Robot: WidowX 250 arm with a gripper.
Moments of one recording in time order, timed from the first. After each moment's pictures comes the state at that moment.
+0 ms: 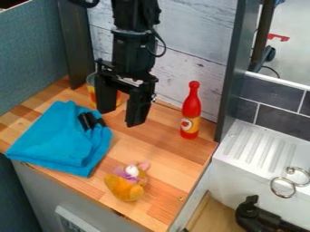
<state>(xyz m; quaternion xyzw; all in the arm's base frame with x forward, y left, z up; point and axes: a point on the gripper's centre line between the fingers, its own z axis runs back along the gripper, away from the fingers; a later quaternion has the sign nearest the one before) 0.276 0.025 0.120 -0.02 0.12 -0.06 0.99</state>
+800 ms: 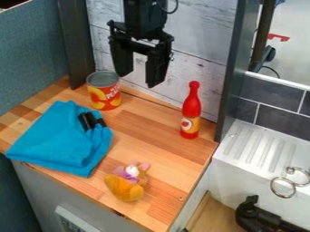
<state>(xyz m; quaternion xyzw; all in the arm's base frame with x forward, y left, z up) 0.319 0.027 0.157 -0.01 0.00 -0.04 1.00</state>
